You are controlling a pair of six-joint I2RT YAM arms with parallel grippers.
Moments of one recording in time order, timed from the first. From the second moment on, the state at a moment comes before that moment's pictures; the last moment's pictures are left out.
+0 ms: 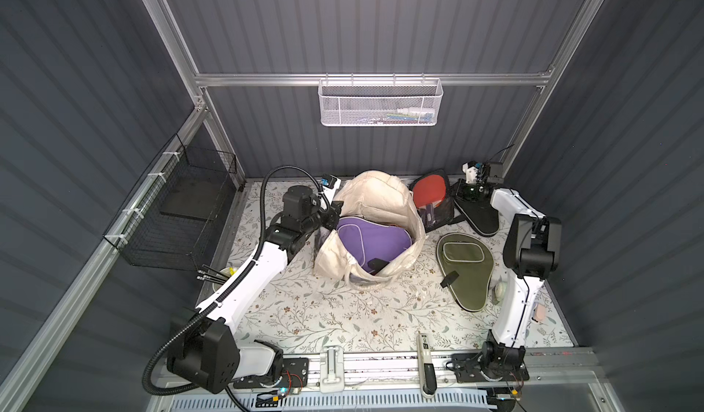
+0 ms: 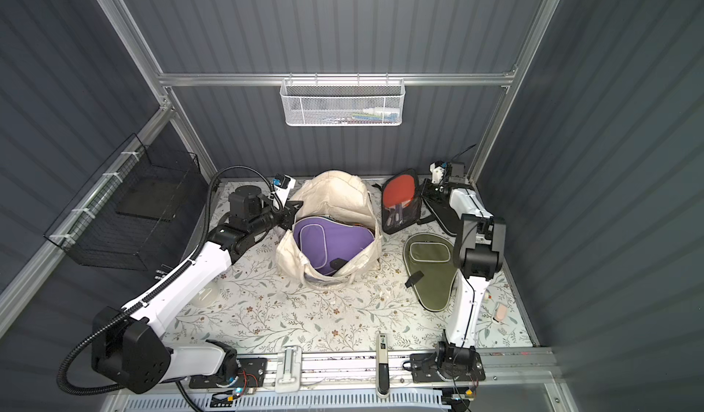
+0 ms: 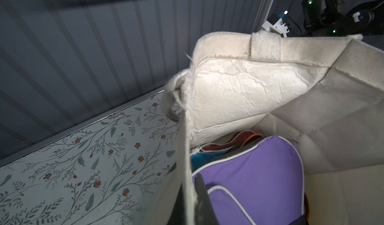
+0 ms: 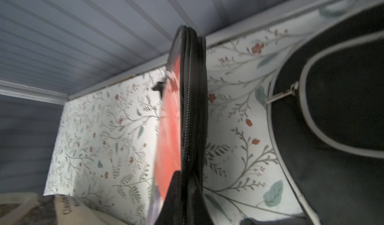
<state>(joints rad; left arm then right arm) -0.42 1.34 1.10 -0.14 0.26 0.09 -0.12 2.18 1.72 -0.36 -0.57 0.25</state>
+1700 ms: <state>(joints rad) -0.42 1.34 1.10 -0.12 0.29 0.07 -0.10 1.94 1.69 -0.64 -0.42 0.20</state>
